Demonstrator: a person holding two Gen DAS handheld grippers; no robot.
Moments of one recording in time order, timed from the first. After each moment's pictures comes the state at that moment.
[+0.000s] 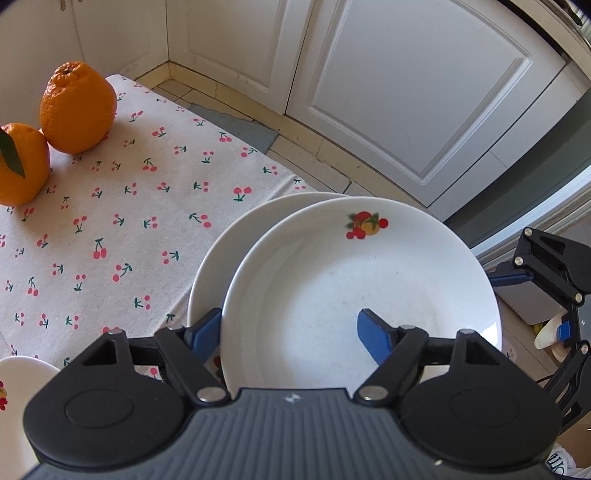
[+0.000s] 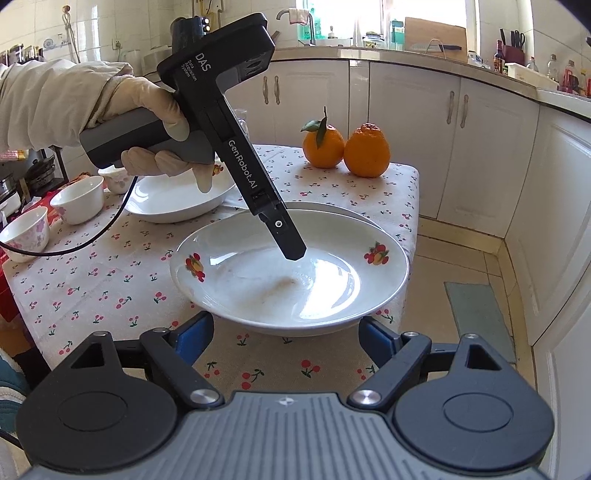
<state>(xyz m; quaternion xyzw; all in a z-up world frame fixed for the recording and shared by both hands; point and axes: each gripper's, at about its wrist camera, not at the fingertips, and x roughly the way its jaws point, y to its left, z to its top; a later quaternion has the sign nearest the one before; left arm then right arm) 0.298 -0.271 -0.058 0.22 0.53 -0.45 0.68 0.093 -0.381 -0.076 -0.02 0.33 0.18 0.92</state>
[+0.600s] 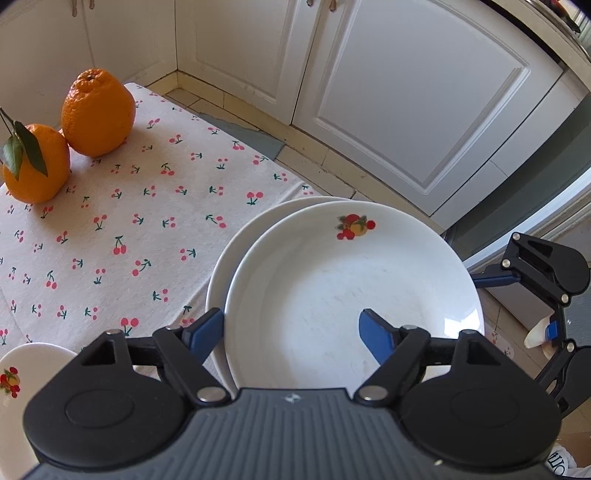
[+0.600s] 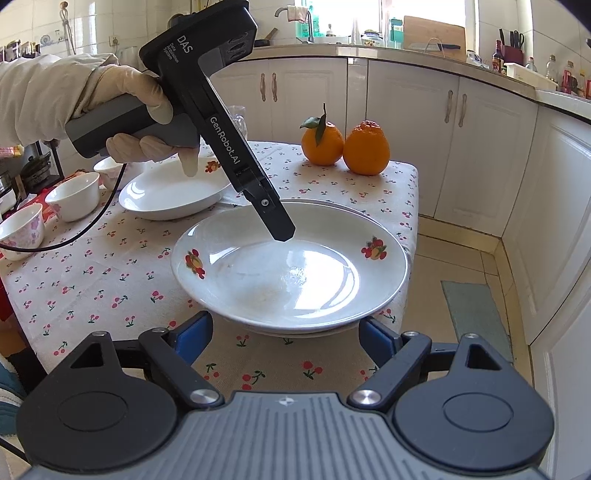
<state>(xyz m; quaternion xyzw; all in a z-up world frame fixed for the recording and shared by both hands) 0.296 -0.257 -0.044 0.21 0.51 -0.45 0.70 0.096 -0.376 -0.079 -0.03 0.34 0.18 0.92</state>
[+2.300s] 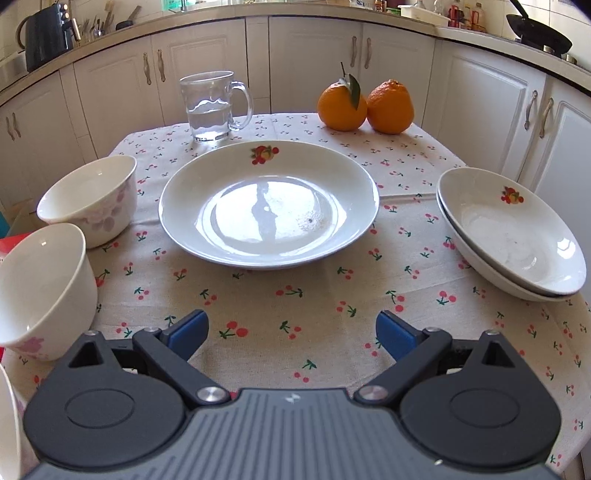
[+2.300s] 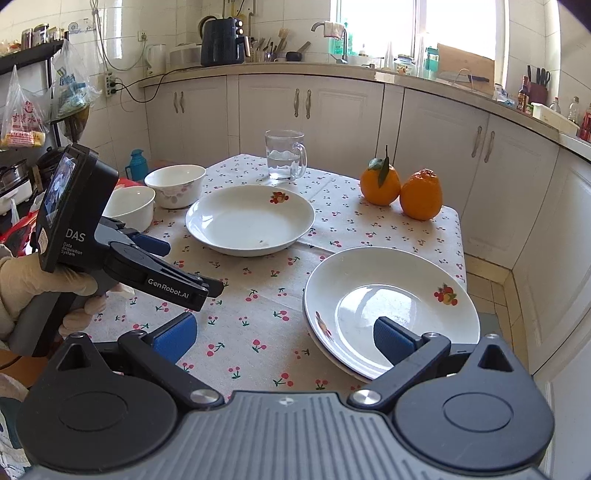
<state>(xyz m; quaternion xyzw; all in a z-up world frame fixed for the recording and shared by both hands) 0.173 -0.074 -0.083 0.06 0.39 -0.11 0.91 0.077 -0.276 -0.033 -0.06 0.32 0.19 0.93</state>
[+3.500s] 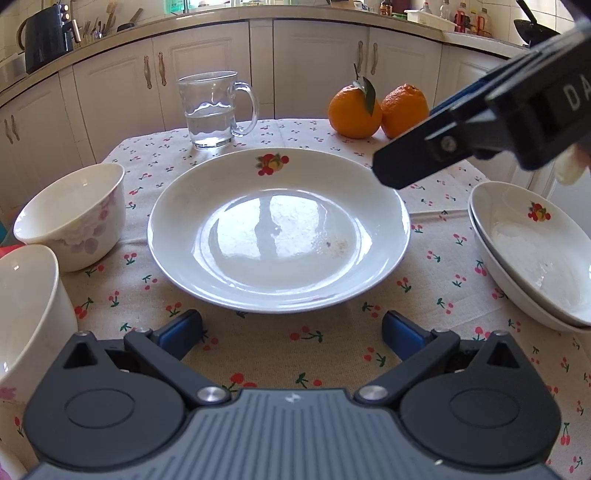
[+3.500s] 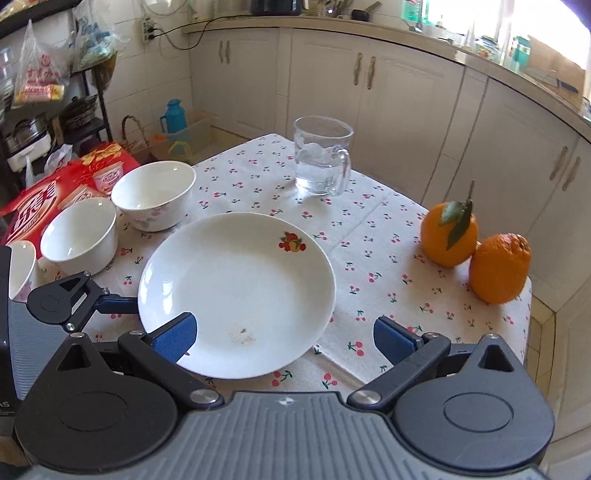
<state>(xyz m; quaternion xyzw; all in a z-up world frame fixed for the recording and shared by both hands) 0.206 -0.074 -0.095 0.06 0.38 -0.11 0.92 0.280 -0.215 -0.024 -0.14 0.39 0.29 0.87</state>
